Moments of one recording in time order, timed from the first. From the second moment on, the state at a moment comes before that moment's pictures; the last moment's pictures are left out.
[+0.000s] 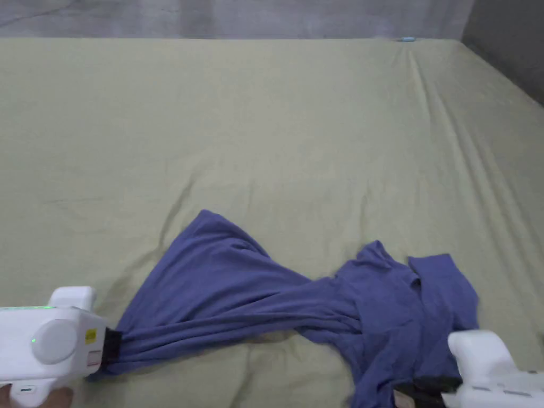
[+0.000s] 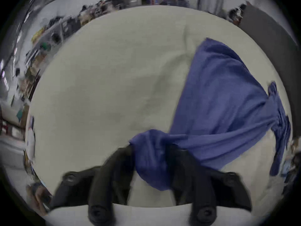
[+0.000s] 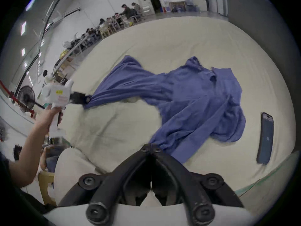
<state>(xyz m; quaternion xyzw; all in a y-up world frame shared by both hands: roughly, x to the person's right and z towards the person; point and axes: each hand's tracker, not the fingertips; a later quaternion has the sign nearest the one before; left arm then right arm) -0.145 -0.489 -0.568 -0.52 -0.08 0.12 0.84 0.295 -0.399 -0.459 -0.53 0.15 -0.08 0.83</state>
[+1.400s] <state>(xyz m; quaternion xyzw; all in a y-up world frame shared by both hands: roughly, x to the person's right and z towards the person) -0.157 -0.076 -0.642 -0.26 -0.10 0.09 0.96 0.345 0.026 -0.616 -0.22 0.03 0.16 0.96</state>
